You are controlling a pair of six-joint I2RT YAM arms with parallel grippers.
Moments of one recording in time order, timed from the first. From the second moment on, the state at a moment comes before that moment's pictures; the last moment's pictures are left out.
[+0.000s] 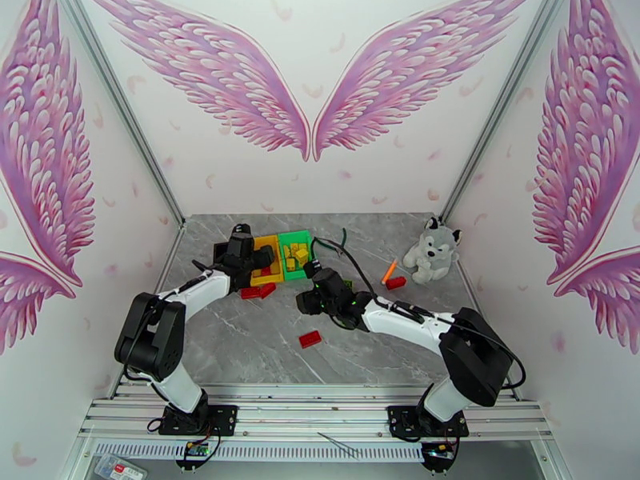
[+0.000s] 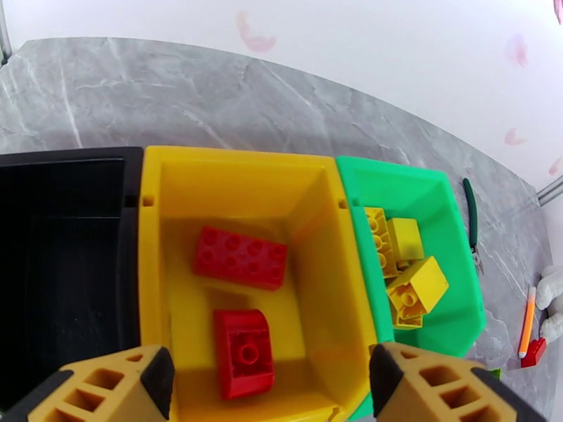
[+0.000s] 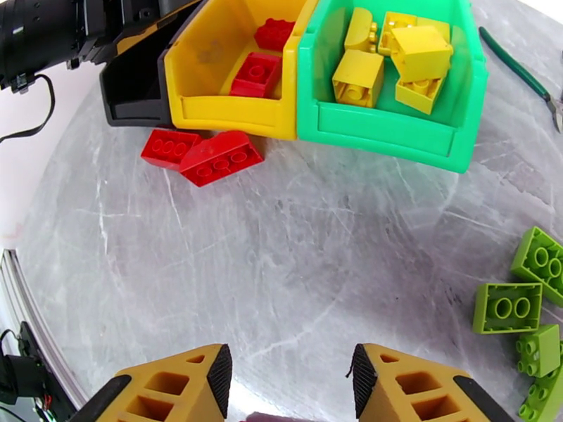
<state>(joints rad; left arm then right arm) -0.31 1.67 1.04 0.01 -0.09 -0.47 0.80 1.60 0.99 -0.11 0.03 0.40</state>
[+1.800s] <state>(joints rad) -0.97 1.66 0.60 0.28 -0.07 -0.32 0.76 1.15 0.61 -0.23 0.26 0.59</state>
